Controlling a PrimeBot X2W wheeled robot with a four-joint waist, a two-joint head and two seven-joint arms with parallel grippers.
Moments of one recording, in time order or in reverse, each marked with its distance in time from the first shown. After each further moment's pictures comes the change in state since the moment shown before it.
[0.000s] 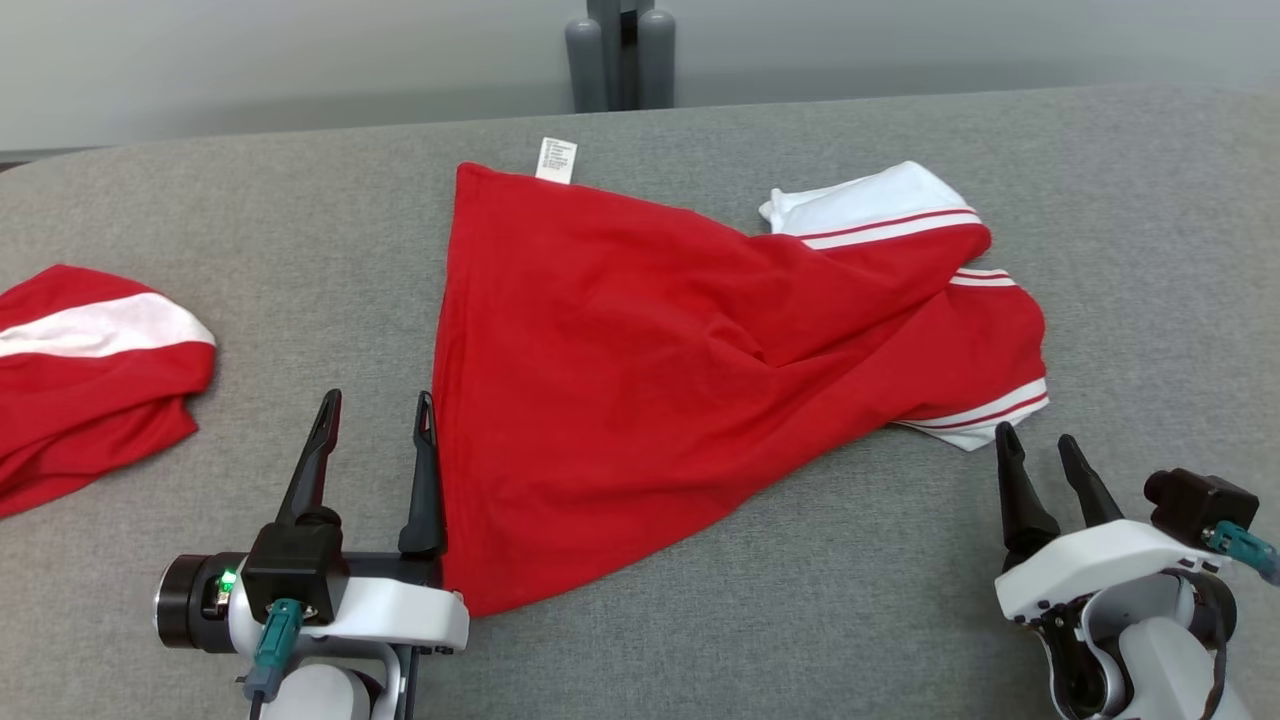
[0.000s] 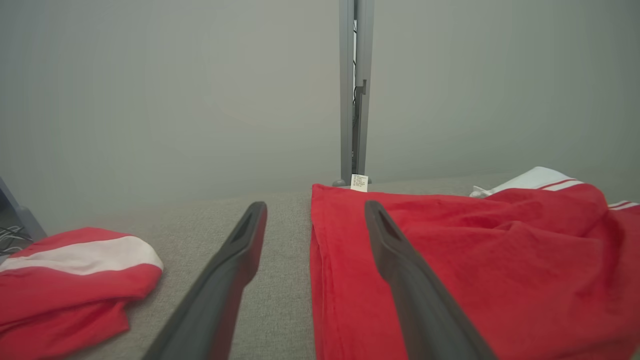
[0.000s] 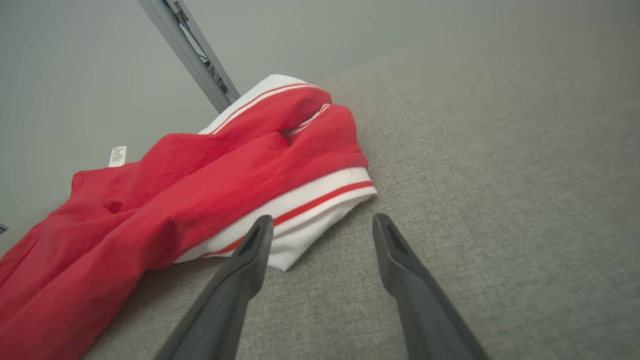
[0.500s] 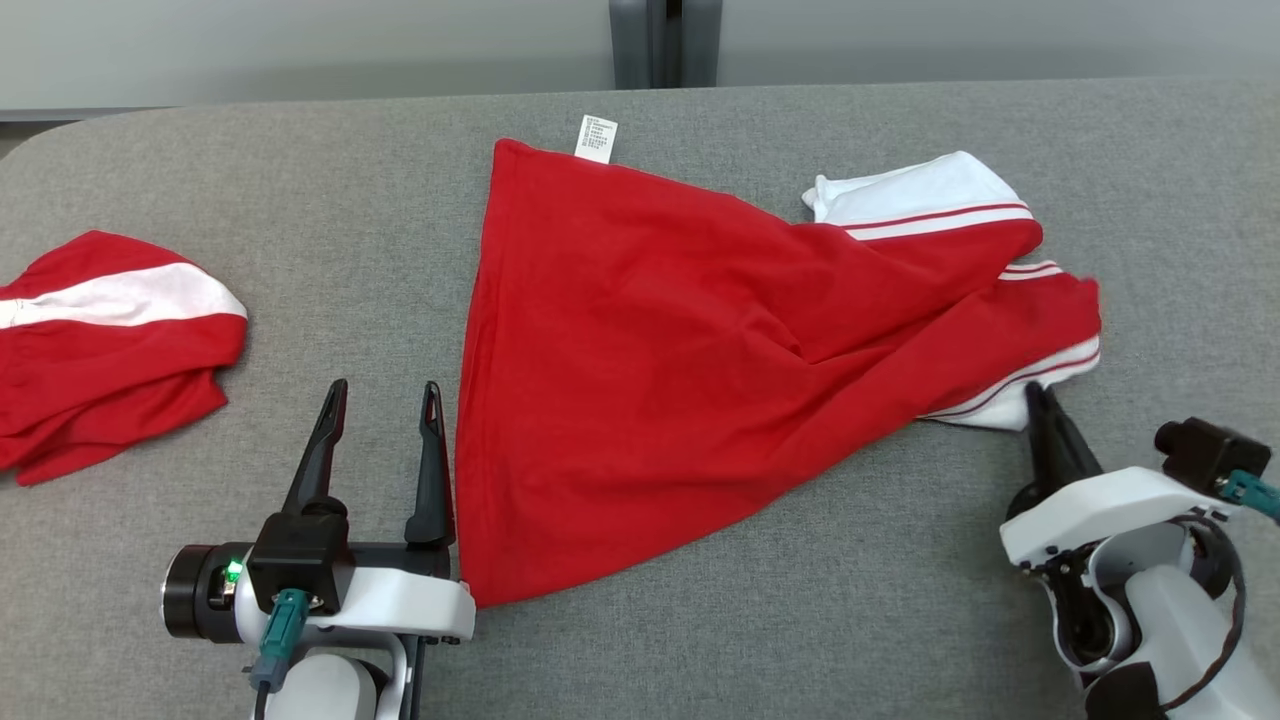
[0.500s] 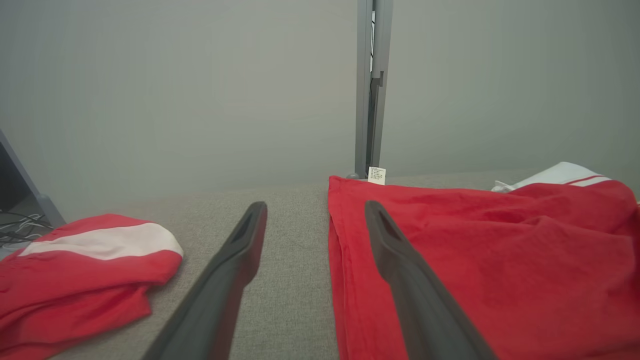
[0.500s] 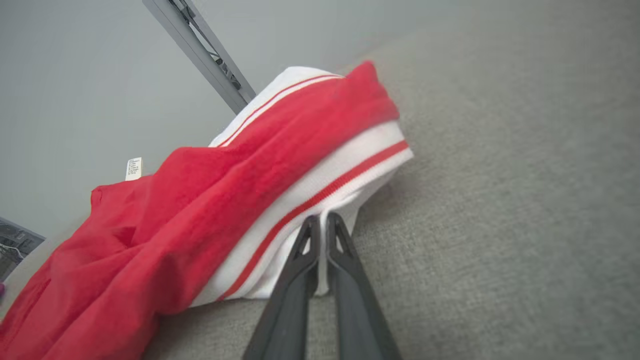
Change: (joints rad) left arm -0.023 0.000 -0.019 0.004 -0.010 0.011 0.000; right arm -0.113 -0.020 0.040 0.103 0.142 0.000 0.031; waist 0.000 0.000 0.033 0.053
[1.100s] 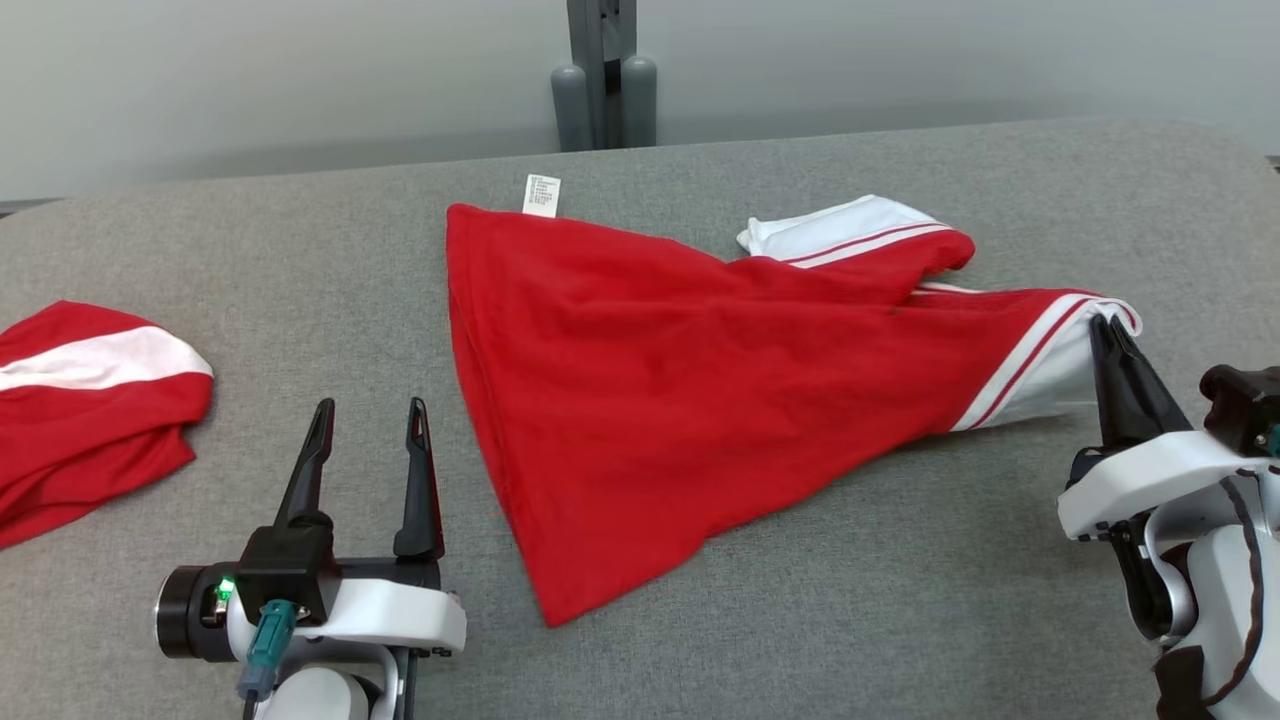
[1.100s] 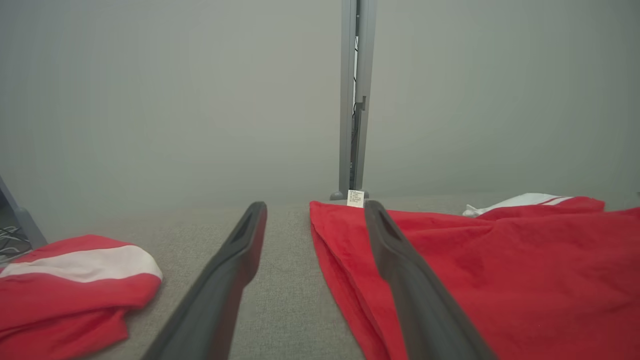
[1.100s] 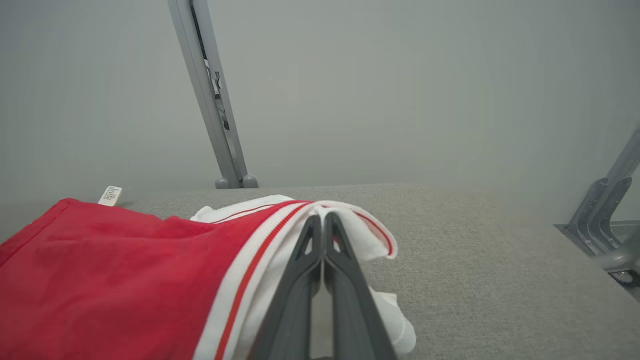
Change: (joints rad) left arm 0.021 0.000 0.020 0.013 -0.027 0.005 0.000; right arm 0.008 -0.093 -0.044 -0.187 -0.343 0.000 -0.006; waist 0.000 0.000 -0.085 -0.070
